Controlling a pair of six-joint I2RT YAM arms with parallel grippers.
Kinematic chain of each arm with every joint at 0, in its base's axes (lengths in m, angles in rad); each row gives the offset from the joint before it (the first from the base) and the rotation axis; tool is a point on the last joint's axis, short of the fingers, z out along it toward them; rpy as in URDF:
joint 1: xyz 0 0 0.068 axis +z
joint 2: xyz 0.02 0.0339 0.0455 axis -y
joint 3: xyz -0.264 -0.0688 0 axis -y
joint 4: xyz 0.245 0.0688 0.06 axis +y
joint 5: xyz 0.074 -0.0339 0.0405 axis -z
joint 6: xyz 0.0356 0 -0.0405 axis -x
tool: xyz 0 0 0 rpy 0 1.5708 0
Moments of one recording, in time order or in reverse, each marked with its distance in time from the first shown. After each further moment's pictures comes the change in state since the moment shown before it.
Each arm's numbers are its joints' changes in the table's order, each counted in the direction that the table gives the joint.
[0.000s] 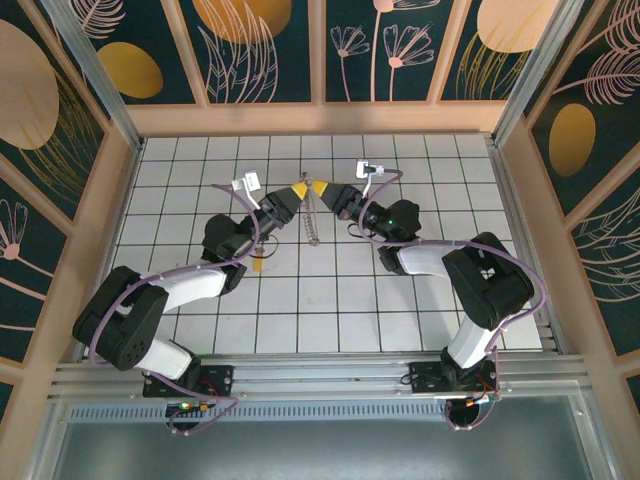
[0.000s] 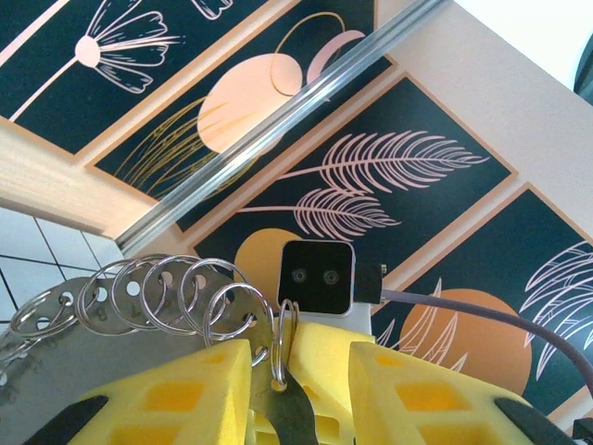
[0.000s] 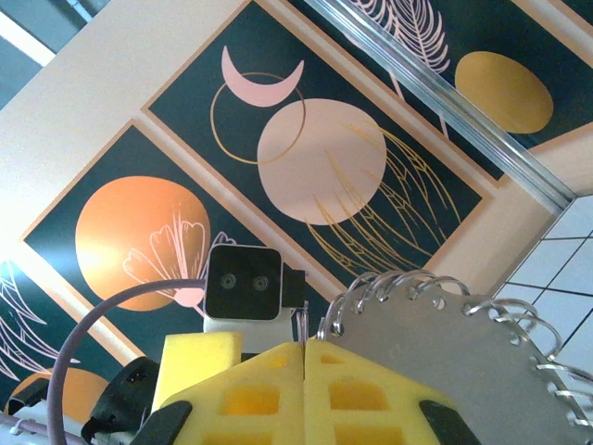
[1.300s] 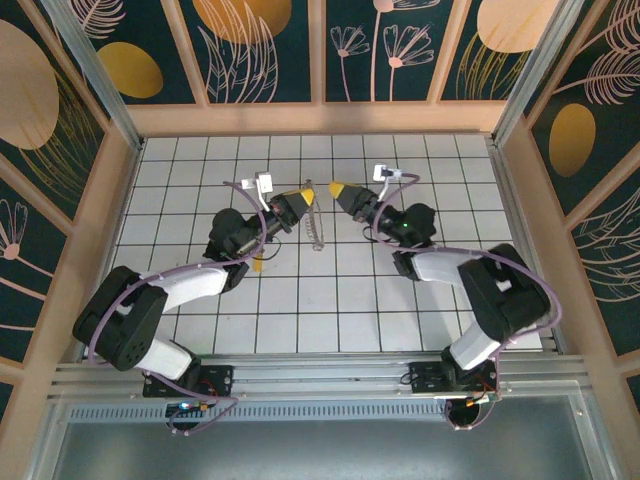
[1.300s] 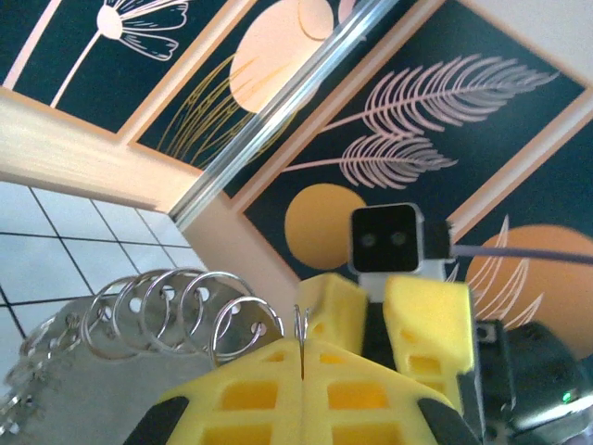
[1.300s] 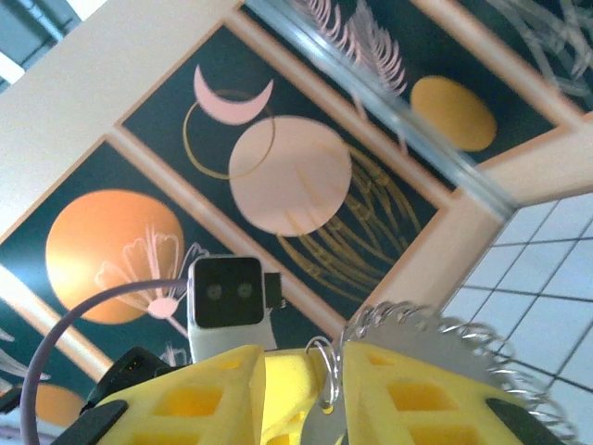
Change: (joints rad) left arm -0.013 0.011 0.041 0.190 0.039 -0.241; right arm -0.090 0.141 -0.122 0.075 0.005 0.045
